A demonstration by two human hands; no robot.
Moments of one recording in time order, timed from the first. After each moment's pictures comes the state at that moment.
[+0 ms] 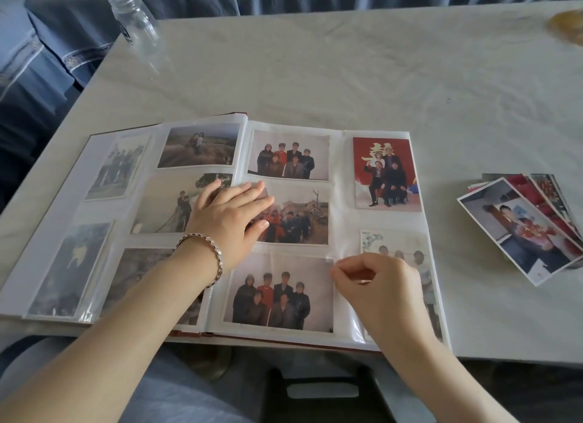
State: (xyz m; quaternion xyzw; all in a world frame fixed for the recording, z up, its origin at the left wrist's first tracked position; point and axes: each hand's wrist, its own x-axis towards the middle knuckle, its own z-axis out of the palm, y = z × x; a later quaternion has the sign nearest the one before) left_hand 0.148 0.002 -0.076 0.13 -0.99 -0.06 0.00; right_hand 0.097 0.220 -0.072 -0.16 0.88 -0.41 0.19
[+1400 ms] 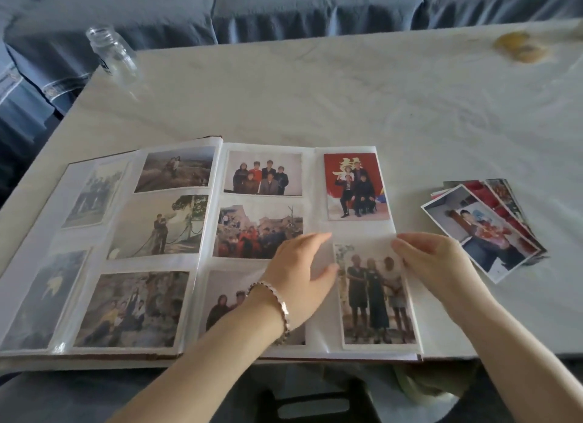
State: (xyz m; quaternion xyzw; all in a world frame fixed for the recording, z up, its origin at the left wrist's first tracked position) left_hand 0.126 0.115 -0.054 0.14 -0.91 -0.38 -0.08; right_hand 0.026 0.276 -0.058 0.00 0.85 -0.47 0.26
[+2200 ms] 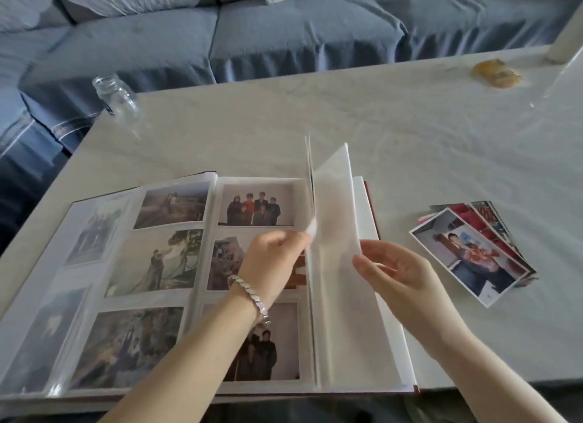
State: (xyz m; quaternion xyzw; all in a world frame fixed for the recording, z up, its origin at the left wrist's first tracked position) left_hand 0.092 0.105 -0.016 0.29 -0.78 -0.56 0.06; right_hand 0.044 0.262 -0.031 -0.15 0.75 -0.61 0.22
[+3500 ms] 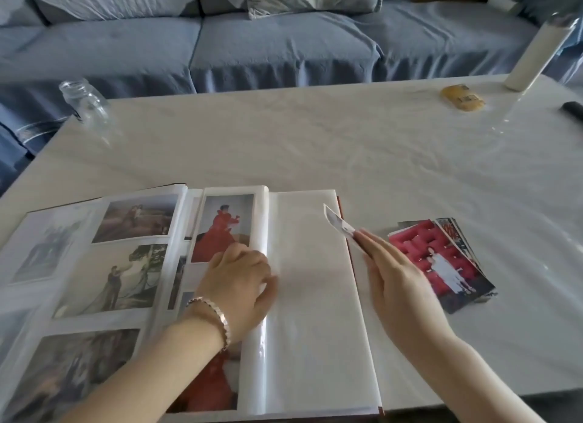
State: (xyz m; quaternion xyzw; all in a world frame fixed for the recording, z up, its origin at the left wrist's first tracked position) left_hand 0.096 0.086 -0.049 0.05 -0.99 -0.13 -0.02; right_hand 0.010 0.288 -0.057 -0.29 0.89 -0.35 -0.09
